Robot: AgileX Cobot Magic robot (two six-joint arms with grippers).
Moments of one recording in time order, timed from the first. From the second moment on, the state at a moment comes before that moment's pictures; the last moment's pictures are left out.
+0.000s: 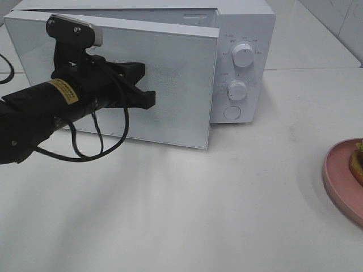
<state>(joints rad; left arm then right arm) -0.60 1.81 -0.73 0.05 -0.82 -0.09 0.09 0.00 -0.50 -0.07 1.01 0.08</state>
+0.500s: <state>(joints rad) -0.62 1.96 -0.98 0.02 -0.70 -0.03 0.09 0.00 -0.50 -0.07 1.01 0.08</state>
